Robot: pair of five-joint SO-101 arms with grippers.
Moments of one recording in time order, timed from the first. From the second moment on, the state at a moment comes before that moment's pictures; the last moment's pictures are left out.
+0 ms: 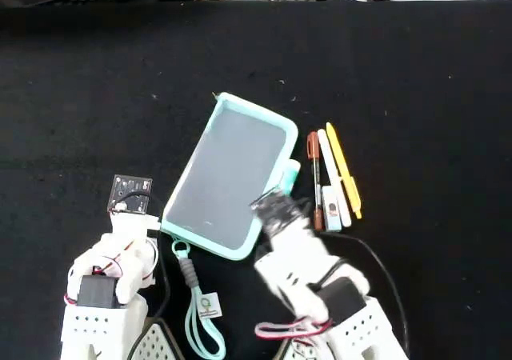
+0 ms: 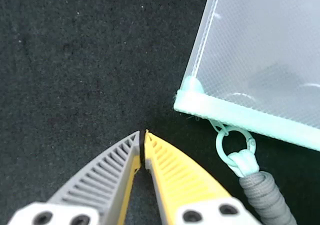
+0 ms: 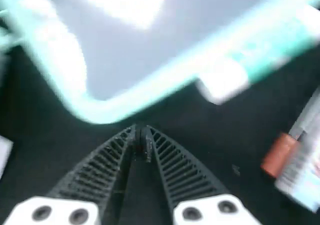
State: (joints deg) left arm -1.5 -100.3 96.6 71.6 -4.1; right arm -33.2 -102.7 96.7 71.9 4.3
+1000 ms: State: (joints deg) left arm -34.8 -100.3 96.6 63.8 -4.1; right arm -27.5 -102.7 96.7 66.0 9.3
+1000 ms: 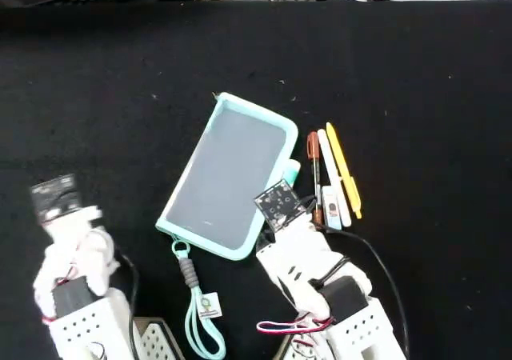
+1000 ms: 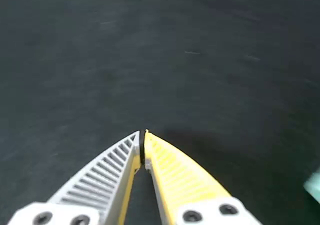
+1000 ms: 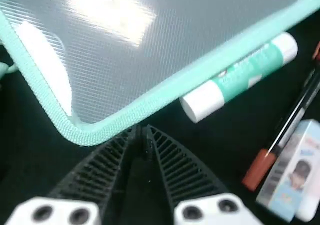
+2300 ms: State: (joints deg) left arm -36.8 -100.2 96.6 63.6 -15.0; right arm -49.7 -33.5 64.5 53.5 5.4
